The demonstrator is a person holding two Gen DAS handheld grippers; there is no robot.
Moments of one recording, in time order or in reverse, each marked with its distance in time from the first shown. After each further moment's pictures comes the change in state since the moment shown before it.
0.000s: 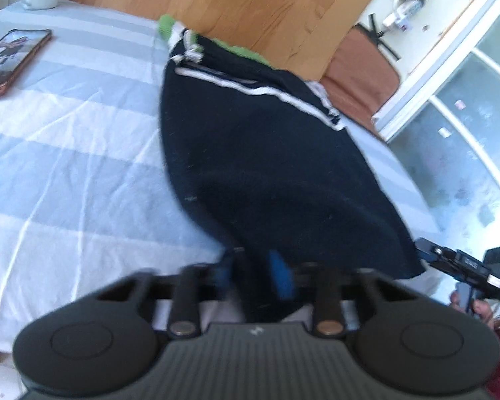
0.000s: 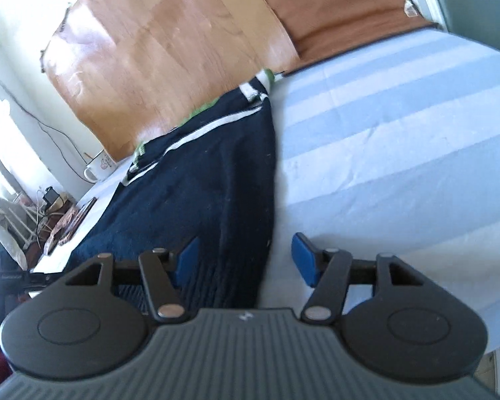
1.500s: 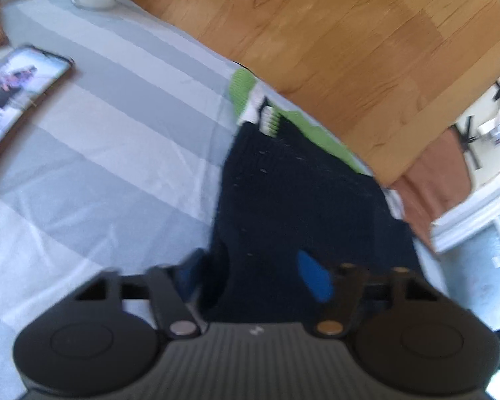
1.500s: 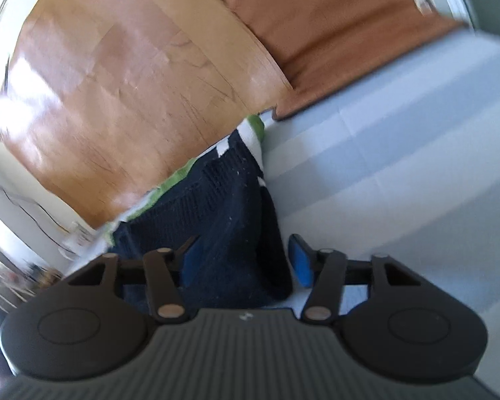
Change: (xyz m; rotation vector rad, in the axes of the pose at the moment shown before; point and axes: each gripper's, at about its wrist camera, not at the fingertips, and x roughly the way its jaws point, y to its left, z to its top) left arm 0.067 0.048 0.140 -0.281 -0.119 0.150; right arm 0.117 -0.002 0.114 0.124 -0.083 -0.054
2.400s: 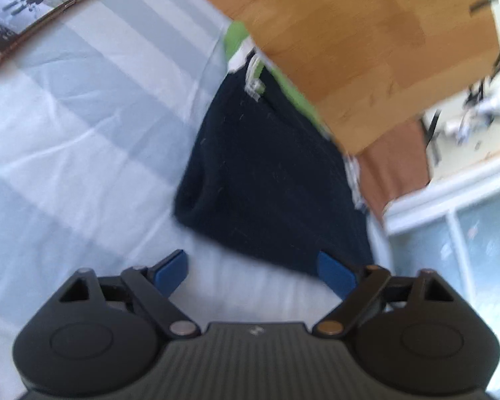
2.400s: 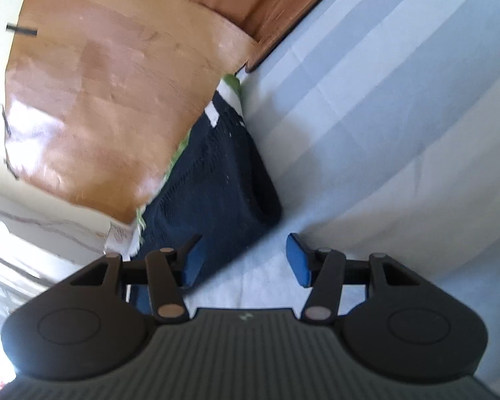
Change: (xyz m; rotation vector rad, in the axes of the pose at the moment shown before) left arm -0.029 0.019 -0.039 -0.177 0.104 -0.234; right arm -0.048 -0.037 -0.031 0.357 0.140 0.098
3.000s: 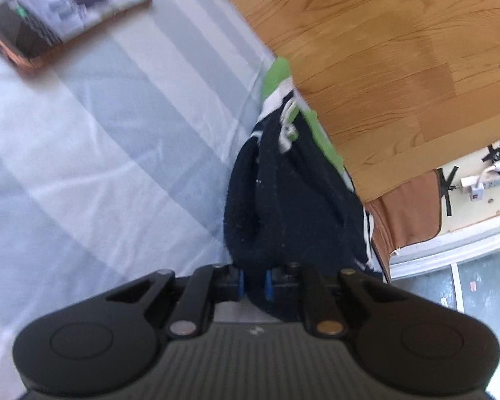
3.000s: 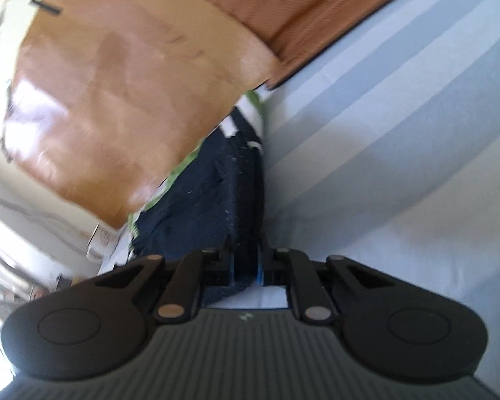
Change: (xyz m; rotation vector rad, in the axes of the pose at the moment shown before) left arm -0.017 0.015 0.026 -0.107 -0.066 0.060; right arm 0.000 0.029 -0.027 -0.157 -0.087 -0.044
